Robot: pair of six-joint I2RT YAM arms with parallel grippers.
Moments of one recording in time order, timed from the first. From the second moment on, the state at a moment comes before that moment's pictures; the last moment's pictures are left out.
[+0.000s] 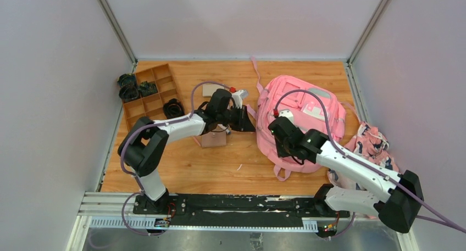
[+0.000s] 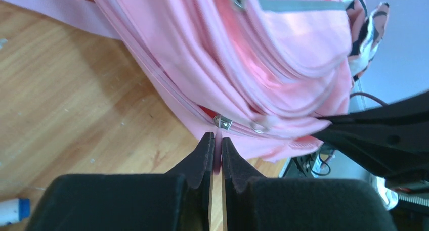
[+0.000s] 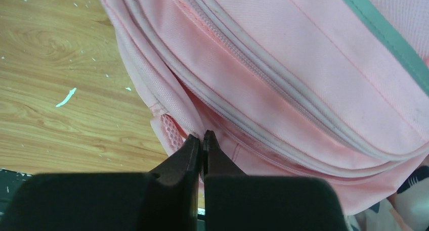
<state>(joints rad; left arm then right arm) -0.67 1.69 0.99 0.14 0.54 -0.53 0.84 1.11 0.87 -0.79 0.34 0.47</state>
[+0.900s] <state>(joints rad) -0.58 2.13 1.44 0.11 0.50 -0.57 0.84 0.90 0.84 -0.97 0.43 0.56</state>
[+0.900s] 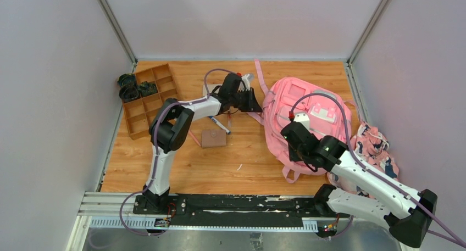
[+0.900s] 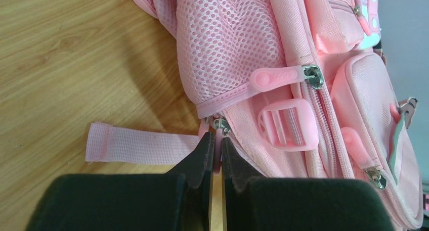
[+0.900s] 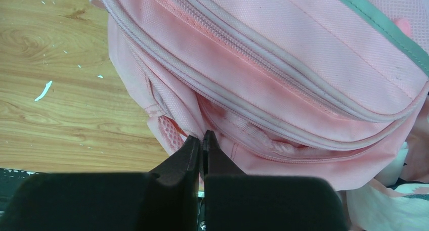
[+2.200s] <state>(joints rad) -0.59 1.06 0.77 -0.18 0.21 -0.55 0.74 1.17 1.05 -0.82 0.29 0.28</state>
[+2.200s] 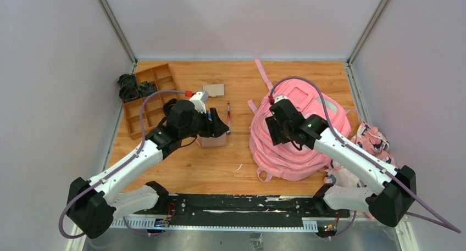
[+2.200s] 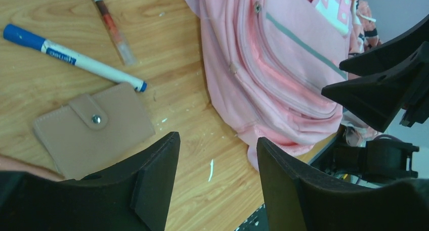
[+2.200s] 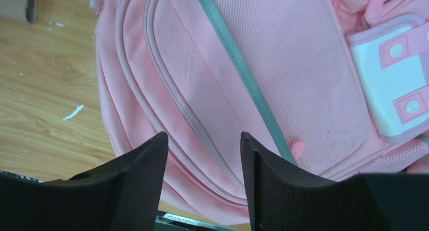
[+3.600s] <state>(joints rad) -0.63 1.11 0.79 -0.42 -0.08 -0.50 0.84 1.08 0.96 -0.79 0.36 0.26</state>
